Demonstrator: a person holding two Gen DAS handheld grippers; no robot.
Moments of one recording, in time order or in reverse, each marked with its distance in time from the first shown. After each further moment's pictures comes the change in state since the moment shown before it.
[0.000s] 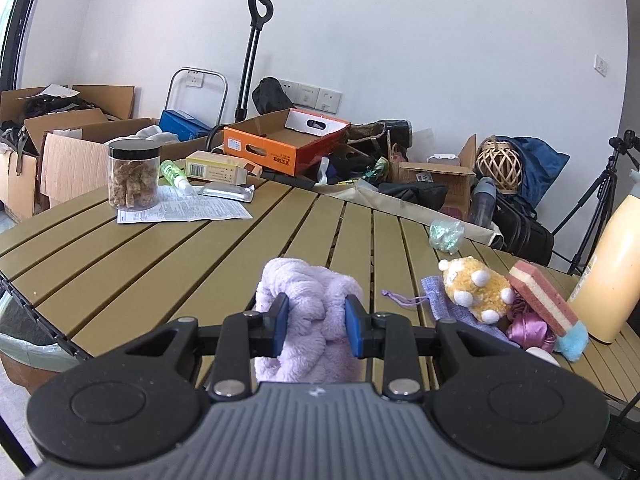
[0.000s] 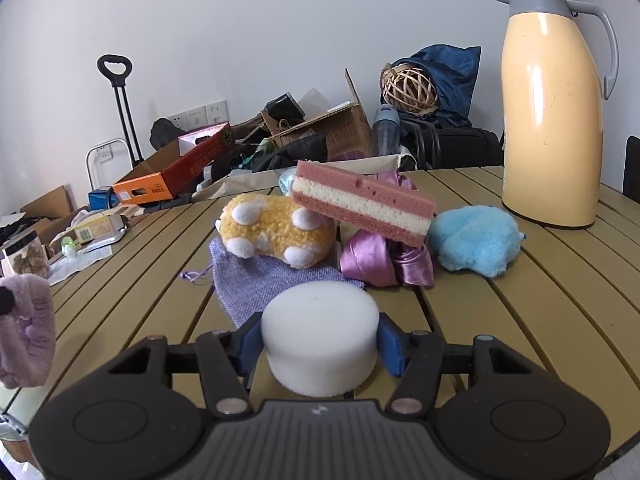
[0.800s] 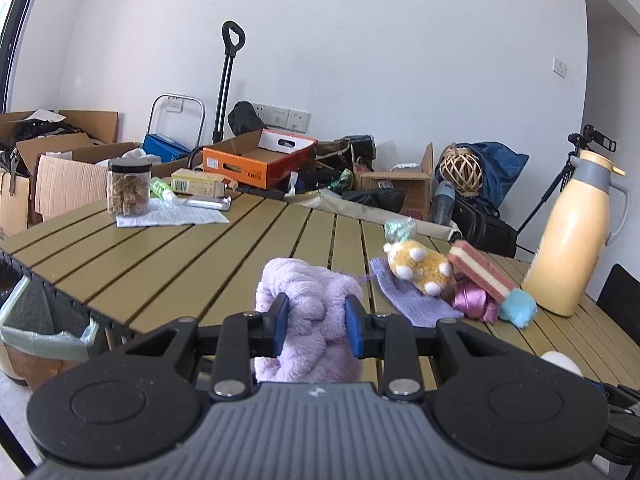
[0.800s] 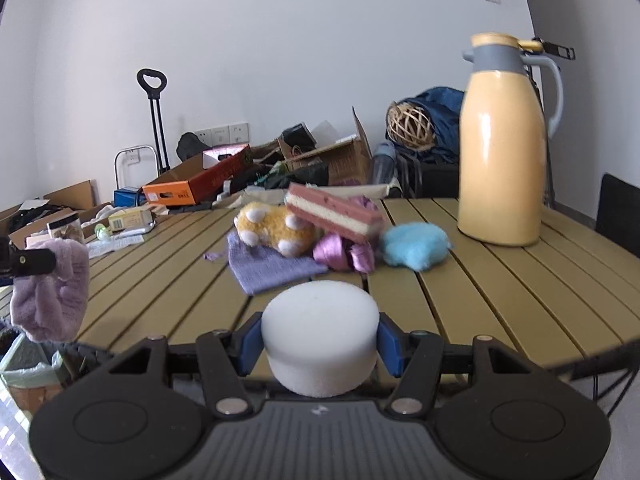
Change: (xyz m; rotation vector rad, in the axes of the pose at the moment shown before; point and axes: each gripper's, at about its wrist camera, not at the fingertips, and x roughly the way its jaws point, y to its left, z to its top) left arm -0.083 -0.026 -0.043 0.050 -0.063 -0.059; right arm -0.121 -0.035 -0.039 -0.090 -0.076 0.022
